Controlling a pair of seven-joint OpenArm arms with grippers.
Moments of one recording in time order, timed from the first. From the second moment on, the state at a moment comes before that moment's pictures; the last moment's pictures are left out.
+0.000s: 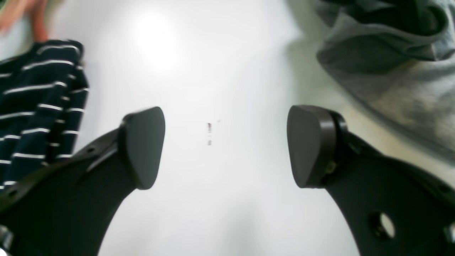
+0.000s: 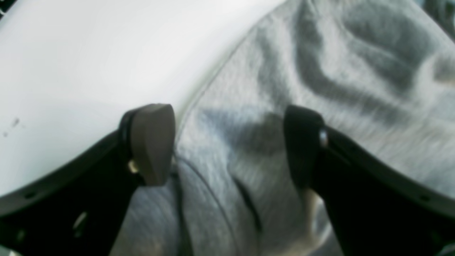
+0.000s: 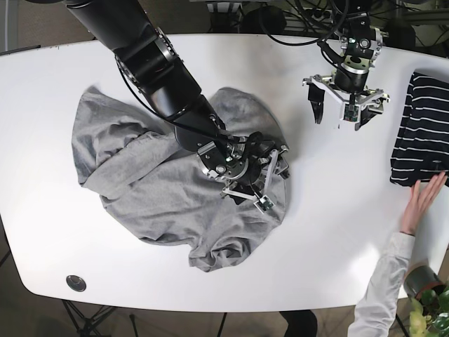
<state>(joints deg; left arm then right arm) 27.9 1.4 -19.4 110.0 7.3 -20.4 19.9 27.7 -7.8 -33.5 50.3 12.3 11.4 -23.3</state>
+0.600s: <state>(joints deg) 27.6 1.4 -19.1 107.4 7.2 -20.4 19.9 23.0 -7.4 -33.5 55.6 12.3 8.5 -23.9</state>
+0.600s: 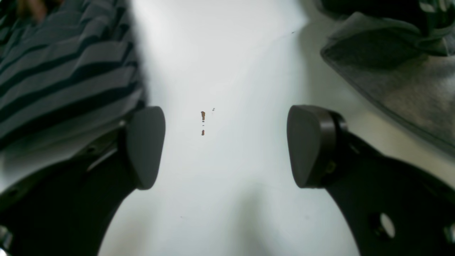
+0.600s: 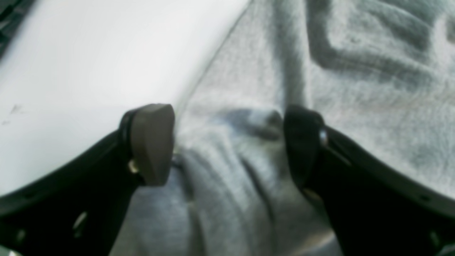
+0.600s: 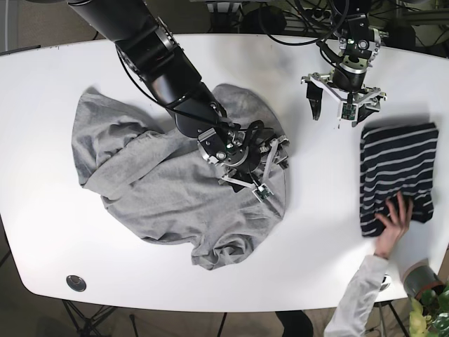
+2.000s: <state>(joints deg) 26.7 -0.1 -19.0 105.1 7.2 -20.4 20.0 20.5 -7.8 -40.5 61.2 -4.7 1.4 -25.7</state>
